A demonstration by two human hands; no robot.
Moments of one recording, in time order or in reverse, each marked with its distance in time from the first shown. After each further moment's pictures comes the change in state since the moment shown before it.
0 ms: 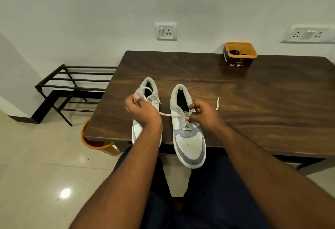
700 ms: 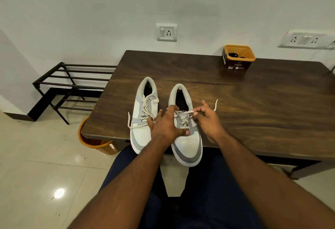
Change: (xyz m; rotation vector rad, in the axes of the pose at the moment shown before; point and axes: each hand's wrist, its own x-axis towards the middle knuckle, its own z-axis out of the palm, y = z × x) left_hand -0.030 -0.029 -0.031 1.107 -1.015 0.427; right_hand -0.023 0.000 0.009 0.284 0.143 0.072
